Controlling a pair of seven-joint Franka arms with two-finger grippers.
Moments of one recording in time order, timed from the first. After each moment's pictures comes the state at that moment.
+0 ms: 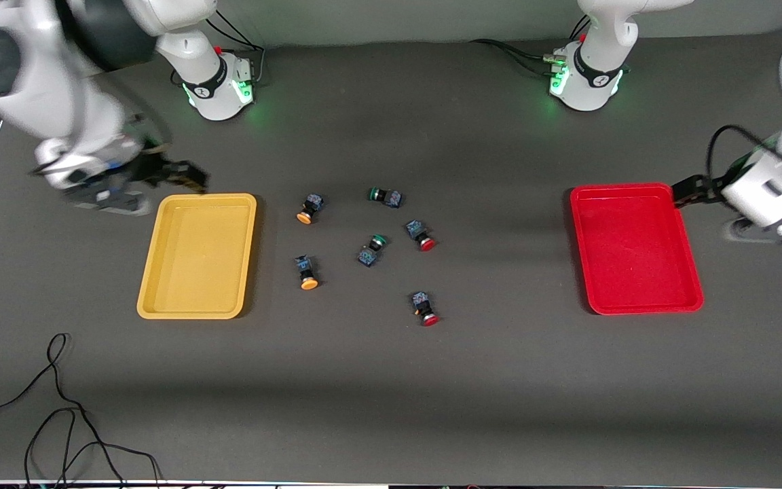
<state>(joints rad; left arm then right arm) 0.06 0.07 -0.14 -1.72 0.05 1.58 -0.01 0.34 -0.16 0.02 -2.05 0.04 1.81 0.62</state>
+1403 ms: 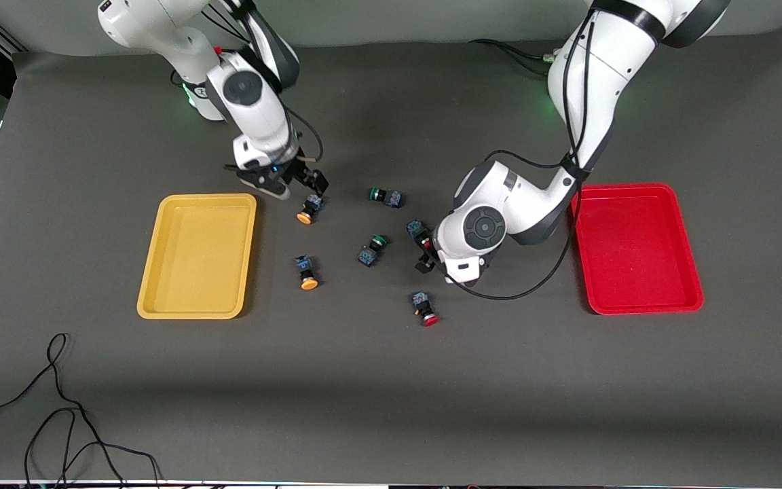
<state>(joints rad) -0.35 0.69 -0.35 -1.68 -0.14 2.27 -1.53 0.67 0.09 0.01 -2.58 0.04 2.72 1.14</state>
